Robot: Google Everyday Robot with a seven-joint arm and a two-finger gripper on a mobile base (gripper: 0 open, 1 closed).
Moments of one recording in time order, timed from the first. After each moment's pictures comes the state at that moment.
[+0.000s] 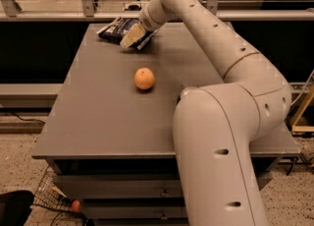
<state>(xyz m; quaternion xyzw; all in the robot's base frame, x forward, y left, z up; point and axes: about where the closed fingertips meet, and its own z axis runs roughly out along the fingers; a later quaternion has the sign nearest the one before) 0.875 0.041 0.861 -0.47 0.77 0.10 0.42</state>
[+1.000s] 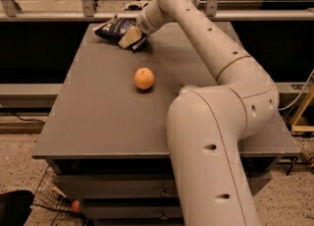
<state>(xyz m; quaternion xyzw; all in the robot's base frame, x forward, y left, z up) 0.881 0.052 0.841 -0.47 0.78 0.12 0.41</state>
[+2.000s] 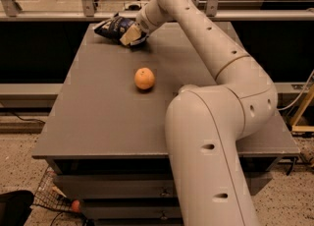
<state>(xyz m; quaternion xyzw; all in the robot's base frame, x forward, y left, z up) 0.881 0.053 0.846 -0.47 0.78 0.12 0.40</state>
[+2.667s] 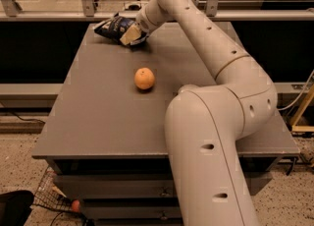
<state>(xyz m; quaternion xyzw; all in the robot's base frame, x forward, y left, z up) 0.881 0.053 0.847 -0.47 0.78 0.12 0.40</state>
